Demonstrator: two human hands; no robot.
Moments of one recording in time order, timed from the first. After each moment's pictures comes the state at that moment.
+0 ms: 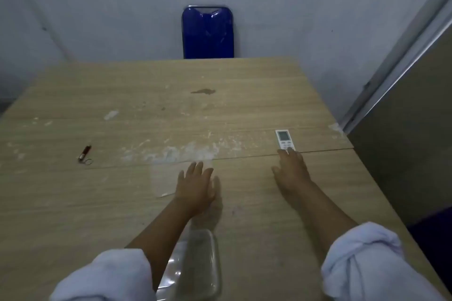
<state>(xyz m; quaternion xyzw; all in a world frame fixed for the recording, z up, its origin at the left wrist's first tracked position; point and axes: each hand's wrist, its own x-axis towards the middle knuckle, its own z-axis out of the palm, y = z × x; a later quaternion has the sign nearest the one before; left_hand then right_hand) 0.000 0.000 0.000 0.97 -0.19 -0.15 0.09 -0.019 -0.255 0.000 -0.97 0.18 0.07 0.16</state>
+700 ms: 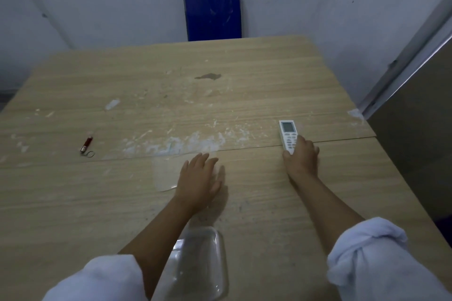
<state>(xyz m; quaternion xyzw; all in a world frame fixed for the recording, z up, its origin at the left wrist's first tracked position) 0.012 0.002 -0.021 0.97 -0.20 -0.08 0.11 0.008 -0.253 -0.027 -0.91 0.32 -0.07 0.26</state>
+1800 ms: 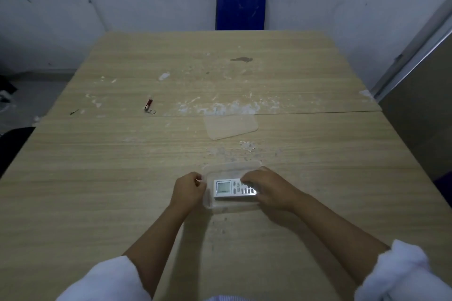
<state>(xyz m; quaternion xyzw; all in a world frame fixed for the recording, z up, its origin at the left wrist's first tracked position) -0.134 0.171 -0.014 0.92 0.07 -0.14 0.35 -0.167 -0.063 0.000 -0.94 -0.19 0.11 0.24</state>
